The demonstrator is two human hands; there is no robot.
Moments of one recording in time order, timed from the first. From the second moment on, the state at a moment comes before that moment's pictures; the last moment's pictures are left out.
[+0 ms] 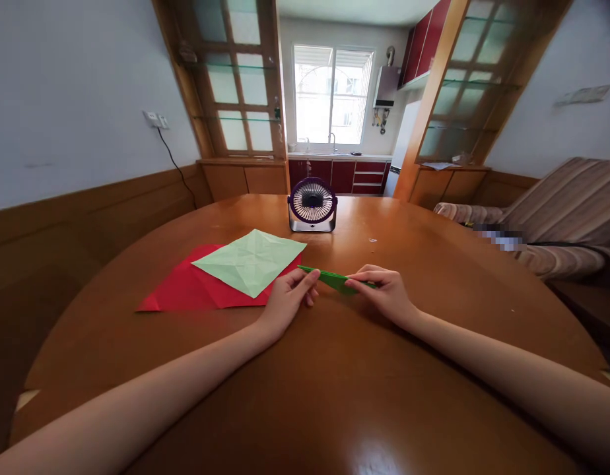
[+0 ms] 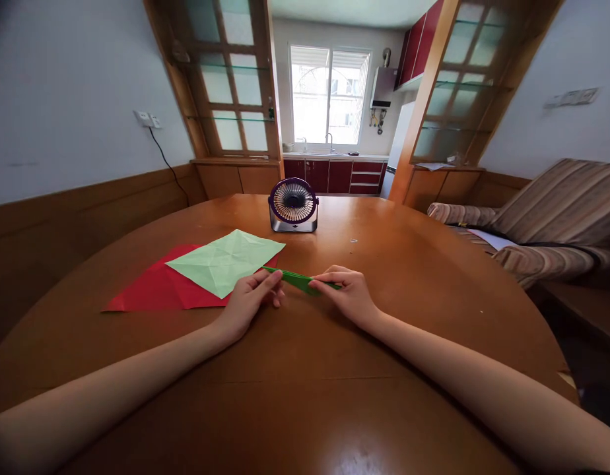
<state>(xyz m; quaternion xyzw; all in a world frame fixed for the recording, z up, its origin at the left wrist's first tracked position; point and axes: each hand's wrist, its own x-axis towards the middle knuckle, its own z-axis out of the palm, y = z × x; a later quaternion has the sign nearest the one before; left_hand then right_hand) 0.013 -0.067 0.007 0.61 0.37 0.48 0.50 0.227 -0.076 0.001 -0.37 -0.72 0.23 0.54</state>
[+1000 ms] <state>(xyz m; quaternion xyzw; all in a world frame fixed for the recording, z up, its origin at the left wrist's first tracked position) 0.007 -0.064 0.008 0.54 0.29 0.49 0.62 0.232 -0.063 -0.004 -0.44 -0.68 0.32 0.49</state>
